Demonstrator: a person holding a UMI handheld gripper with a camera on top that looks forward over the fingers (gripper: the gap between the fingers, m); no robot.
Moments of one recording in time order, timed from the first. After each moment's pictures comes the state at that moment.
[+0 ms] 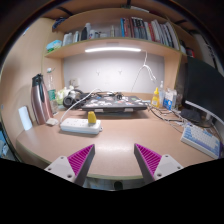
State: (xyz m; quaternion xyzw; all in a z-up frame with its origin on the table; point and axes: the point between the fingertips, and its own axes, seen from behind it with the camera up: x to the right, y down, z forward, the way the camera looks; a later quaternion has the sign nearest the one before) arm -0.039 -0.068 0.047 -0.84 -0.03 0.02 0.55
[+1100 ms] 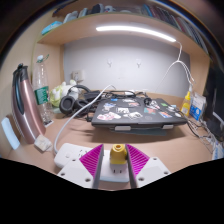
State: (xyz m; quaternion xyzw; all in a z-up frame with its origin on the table) arm -0.152 0.124 0.022 -0.85 -0.05 0.03 0.52
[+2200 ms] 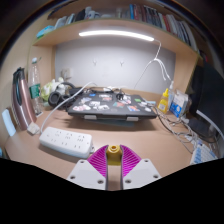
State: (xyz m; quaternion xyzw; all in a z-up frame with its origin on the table) arm -0.041 0.064 0.037 -0.86 -0.05 -0.02 0.50
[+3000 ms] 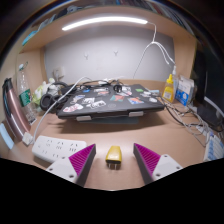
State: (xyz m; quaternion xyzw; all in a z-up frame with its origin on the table) arm -0.044 0.111 0.001 -0.88 0.00 0.02 0.47
